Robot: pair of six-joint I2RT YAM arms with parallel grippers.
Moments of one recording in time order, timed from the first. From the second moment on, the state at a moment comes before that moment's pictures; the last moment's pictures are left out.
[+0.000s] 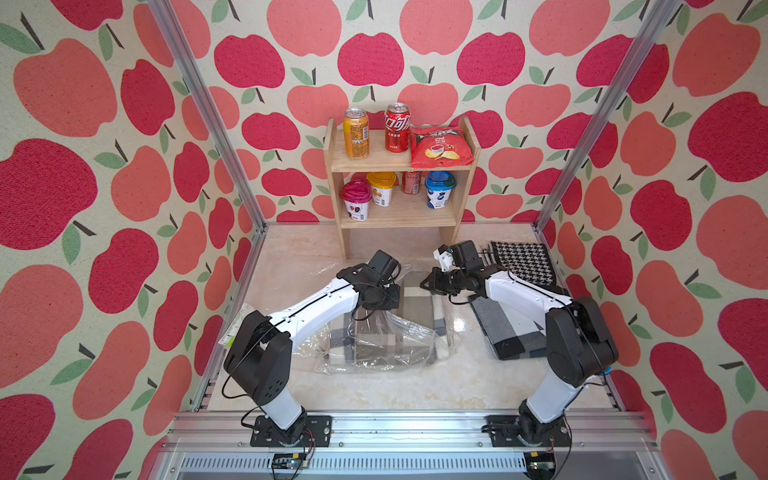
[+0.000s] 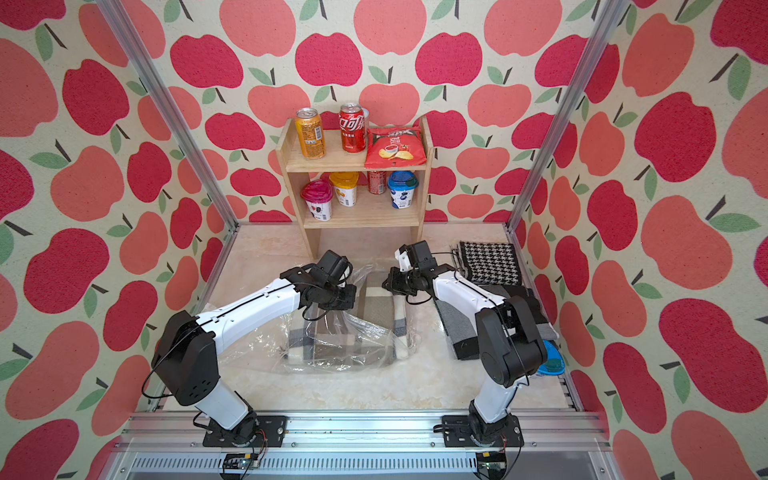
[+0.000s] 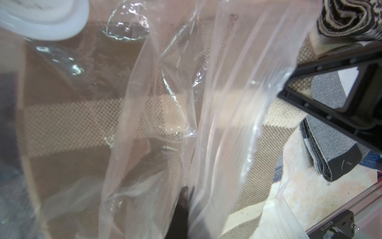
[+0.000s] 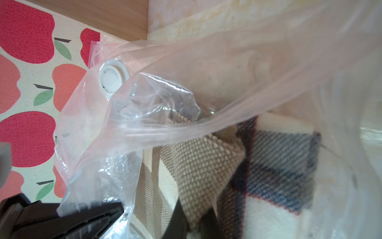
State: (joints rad) left arm -0.68 1.65 1.28 -0.68 0.08 -0.56; right arm 0.51 1.71 1.17 -0.35 -0.43 0.57
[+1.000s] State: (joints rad) left arm -0.63 1.74 1.43 -0.55 0.18 -0.85; right arm 0.27 1.83 1.47 -0.58 -0.35 0.56
